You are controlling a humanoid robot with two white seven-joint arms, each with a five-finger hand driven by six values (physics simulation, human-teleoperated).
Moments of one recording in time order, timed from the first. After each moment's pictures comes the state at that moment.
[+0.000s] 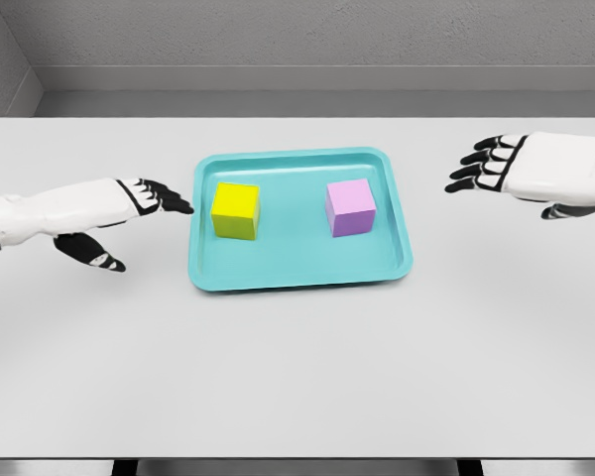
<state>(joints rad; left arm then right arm) -0.52 0.95 -0.60 -1.54 -0.10 -0.61 -0.52 -0.64 -1.12 0.52 -1.75 0.31 -0.61 0.61</state>
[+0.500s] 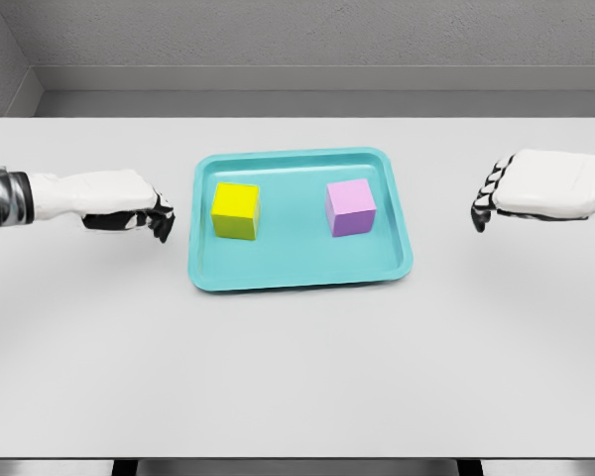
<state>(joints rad) -0.76 0.82 -0.81 -1.30 -0.14 -0.61 -0.60 -0.66 -1.08 0.60 -1.70 0.34 -0.61 0.61</state>
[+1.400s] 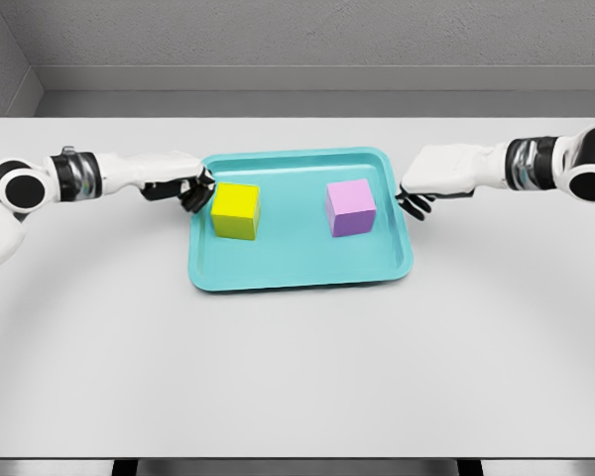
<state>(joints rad) -0.88 0.54 -0.82 -0.93 -0.11 -0.61 -0.61 -0.94 -0.70 0.93 -1.27 0.45 -0.61 0.61</state>
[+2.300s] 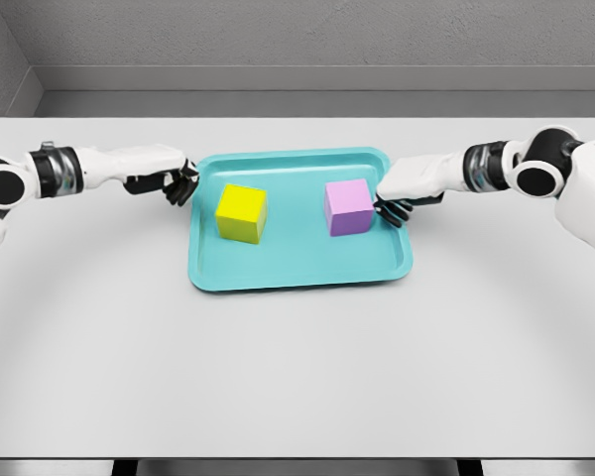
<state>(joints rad) -0.88 0.57 -0.82 -0.91 -0.10 -0.61 -0.61 -1.01 -0.55 1.03 -1.06 0.46 -0.60 0.62</state>
